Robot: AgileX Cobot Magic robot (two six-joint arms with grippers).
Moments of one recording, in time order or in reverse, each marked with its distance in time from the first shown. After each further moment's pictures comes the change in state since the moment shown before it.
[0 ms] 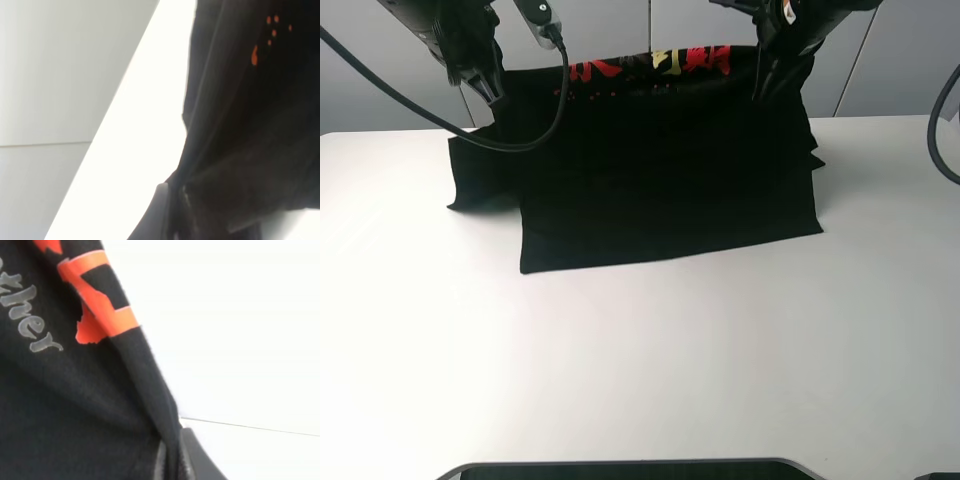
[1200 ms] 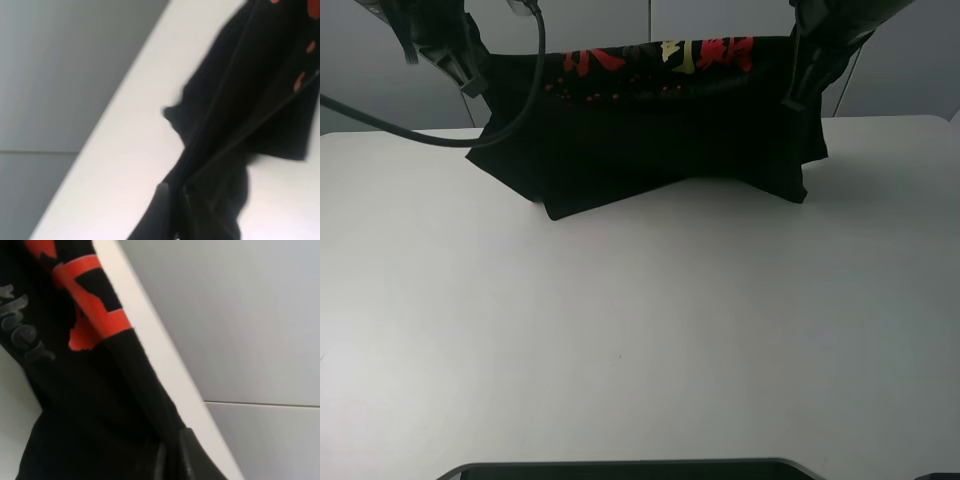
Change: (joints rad) left arm 0.000 -0.201 0.135 -0.167 0.036 0.105; right arm 0.056 -0.286 0.227 0.142 0.058 -0.086
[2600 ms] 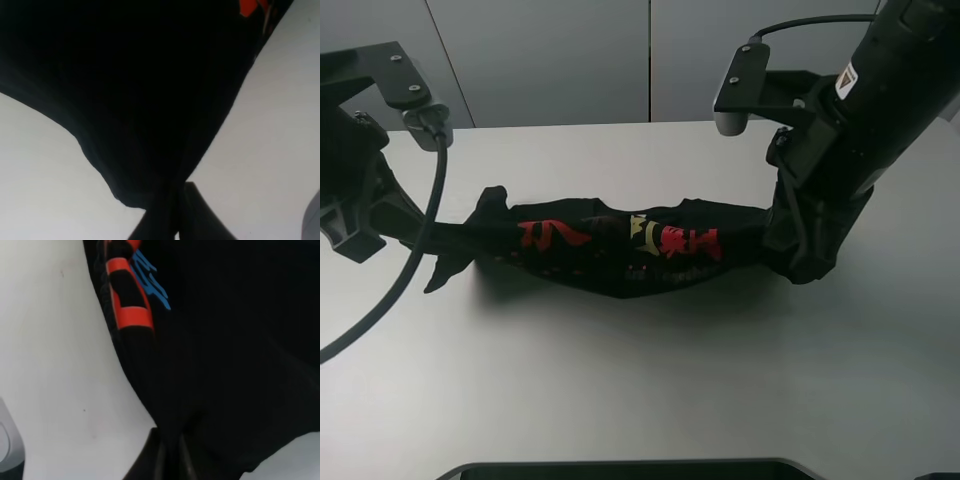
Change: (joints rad) left arm 0.000 -0.330 0.411 -0.327 0.311 0.072; right arm 0.132 -0.109 0.137 0.789 0.447 -0.471
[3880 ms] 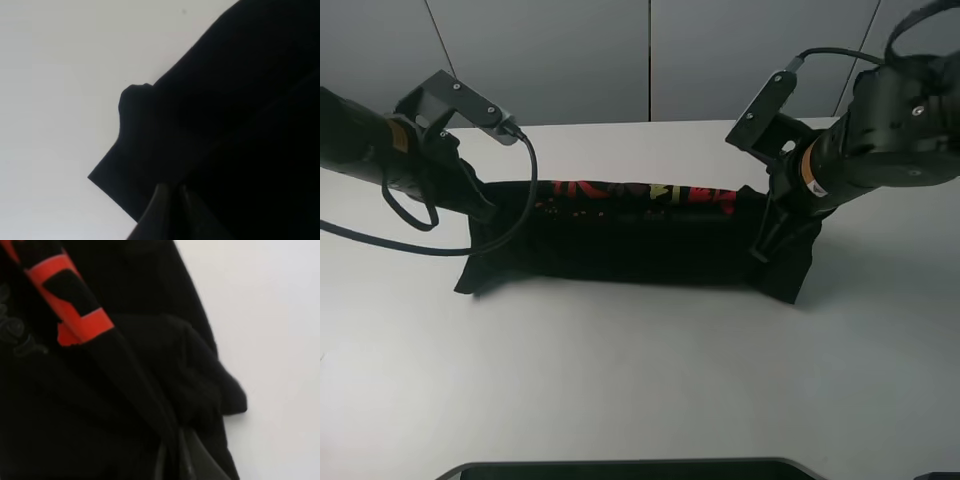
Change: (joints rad) left arm 0.057 0.349 0.110 0.434 -0.805 -0.570; right arm -0.029 0.195 0.244 -1.002 -0.592 1.116
